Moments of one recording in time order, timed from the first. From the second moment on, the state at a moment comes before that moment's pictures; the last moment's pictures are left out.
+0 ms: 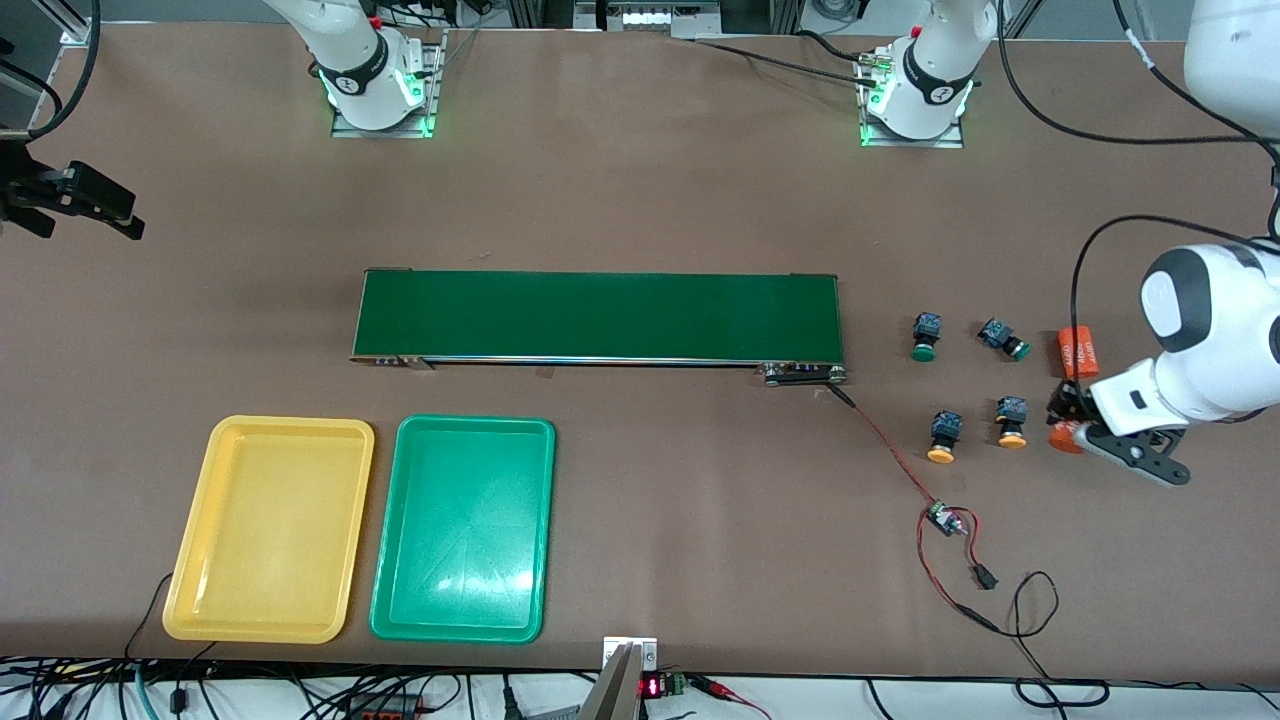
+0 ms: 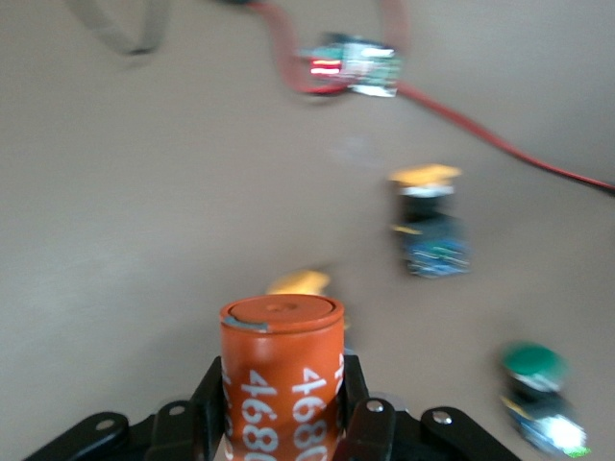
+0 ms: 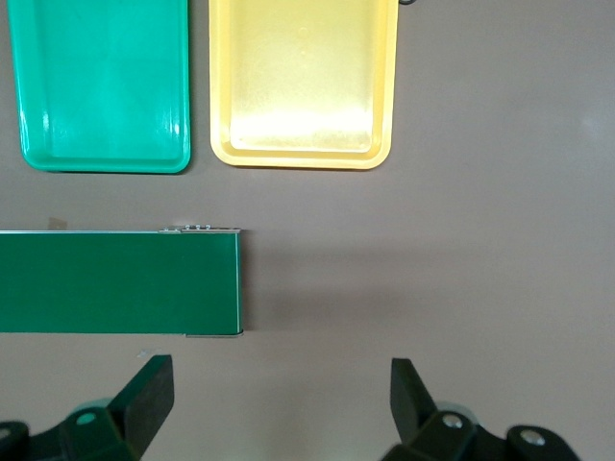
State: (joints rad) left arm 0.28 0.47 -0.21 -1.69 0.08 2.07 0.62; right arm 0.02 -0.05 -0.07 -1.64 -0.02 1.60 -0.04
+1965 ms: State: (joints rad) left arm 0.09 0.49 -0.63 -1.89 0.16 2.12 1.12; right arm 0.02 -0.04 -0.07 -1.64 -0.02 1.61 -0.04
